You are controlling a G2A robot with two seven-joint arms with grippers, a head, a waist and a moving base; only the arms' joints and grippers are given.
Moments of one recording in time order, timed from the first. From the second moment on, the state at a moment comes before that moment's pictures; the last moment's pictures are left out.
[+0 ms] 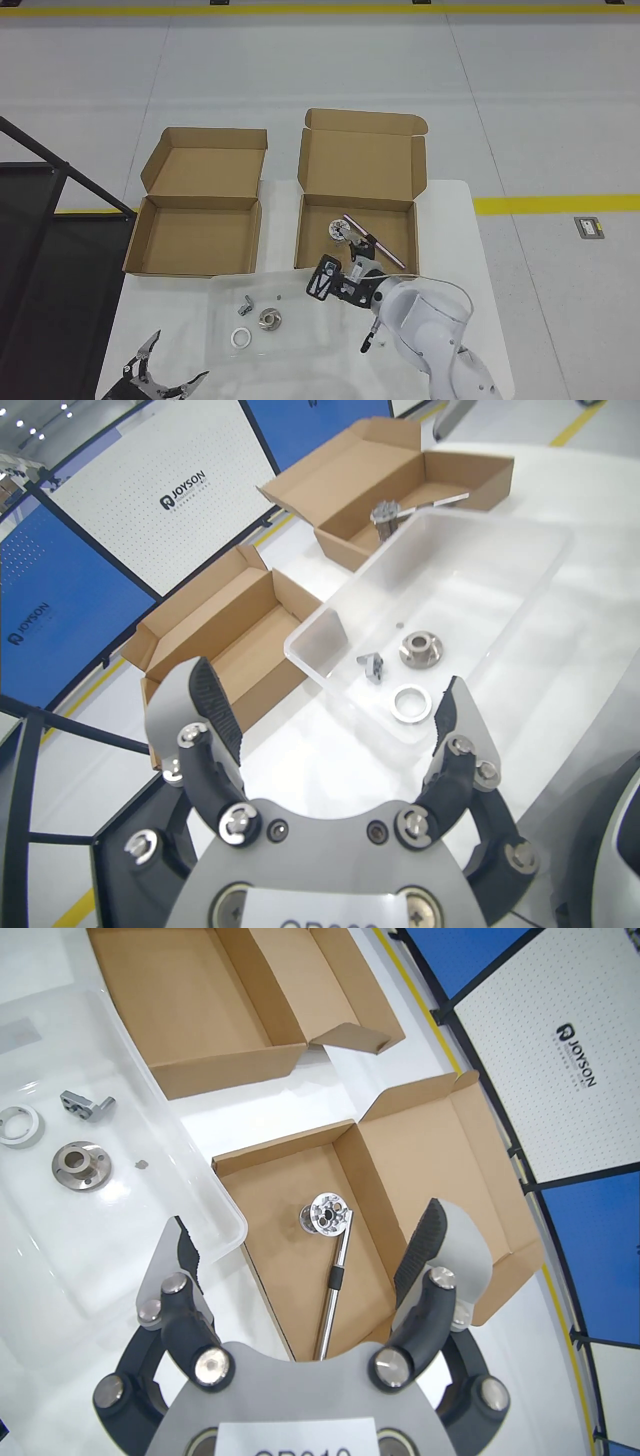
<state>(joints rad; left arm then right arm) 2.02 -1.09 -1.88 -1.91 1.72 -0.39 0.62 -1.12 -1.46 1.15 -1.87 -1.98 -0.62 0.44</state>
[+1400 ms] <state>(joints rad) 1.62 -1.10 -1.54 -2.20 1.55 -0.64 -0.64 -1.57 -1.36 1.31 -2.07 -2.33 -0.48 -0.08</state>
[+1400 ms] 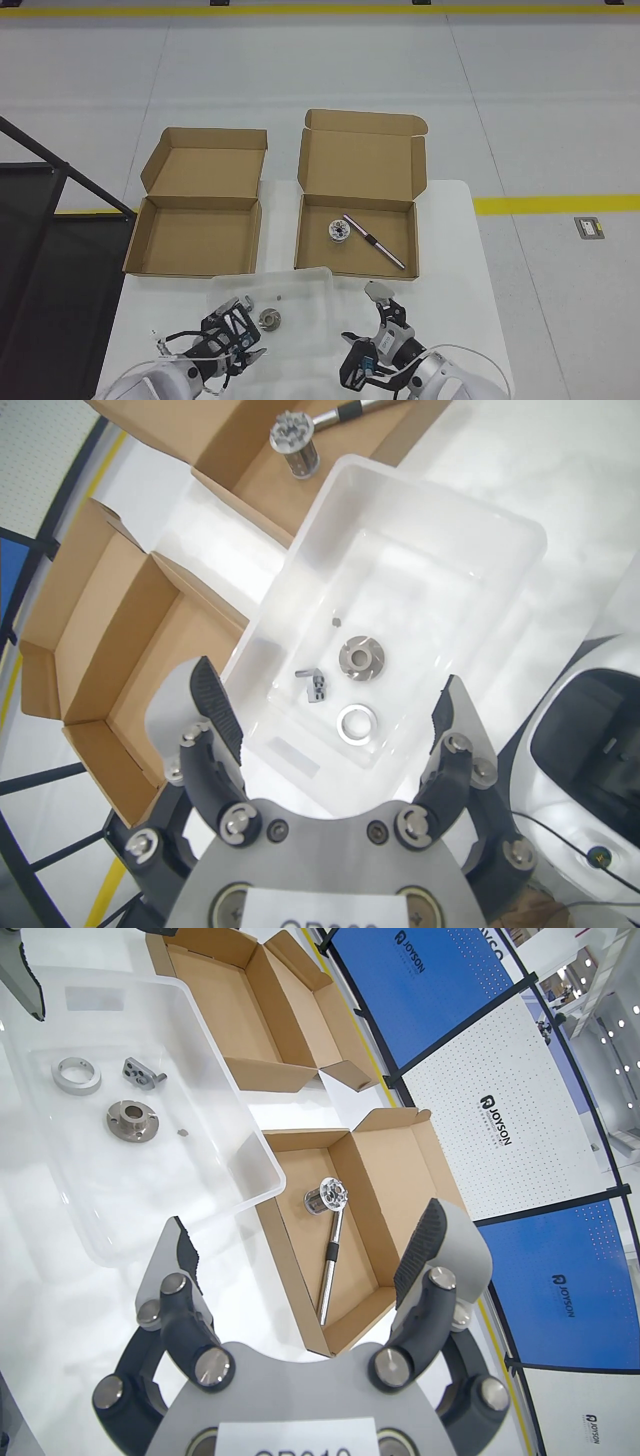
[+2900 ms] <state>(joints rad) 1.13 -1.14 -1.11 -1.70 1.47 -0.55 -1.04 -1.70 -1.34 1.47 -2.11 -2.23 -0.38 -0.24</state>
